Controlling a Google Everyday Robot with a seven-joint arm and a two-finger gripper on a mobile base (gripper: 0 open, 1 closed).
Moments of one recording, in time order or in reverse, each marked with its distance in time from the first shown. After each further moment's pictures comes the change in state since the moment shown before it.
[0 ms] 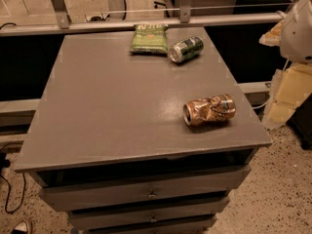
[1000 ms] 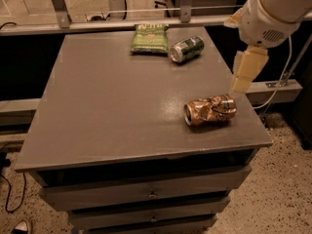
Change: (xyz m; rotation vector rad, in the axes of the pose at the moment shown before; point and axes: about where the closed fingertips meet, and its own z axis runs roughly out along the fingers) arm -0.042 -0.078 0.048 0.079 -0.071 -0.149
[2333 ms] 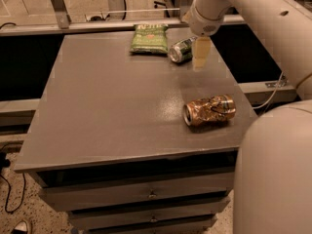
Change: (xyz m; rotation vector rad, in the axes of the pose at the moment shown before) arm -0.041 -0.150 0.155 0.026 0.021 -0.228
